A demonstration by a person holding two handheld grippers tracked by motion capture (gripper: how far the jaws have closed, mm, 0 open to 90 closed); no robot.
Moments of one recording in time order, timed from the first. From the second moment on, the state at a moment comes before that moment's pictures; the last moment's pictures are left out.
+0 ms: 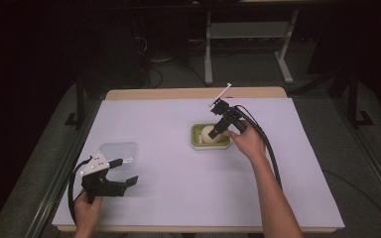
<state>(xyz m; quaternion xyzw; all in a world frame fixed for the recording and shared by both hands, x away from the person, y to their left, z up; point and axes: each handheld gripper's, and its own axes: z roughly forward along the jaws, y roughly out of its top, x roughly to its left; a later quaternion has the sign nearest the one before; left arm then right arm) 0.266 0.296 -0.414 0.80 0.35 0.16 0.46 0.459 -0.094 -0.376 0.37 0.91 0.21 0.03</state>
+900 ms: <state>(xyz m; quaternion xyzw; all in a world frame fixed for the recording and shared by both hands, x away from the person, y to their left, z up) 0.267 0.294 -0.415 0.80 0.35 0.16 0.45 0.434 -0.130 -0.363 0.37 0.90 0.24 0.02</state>
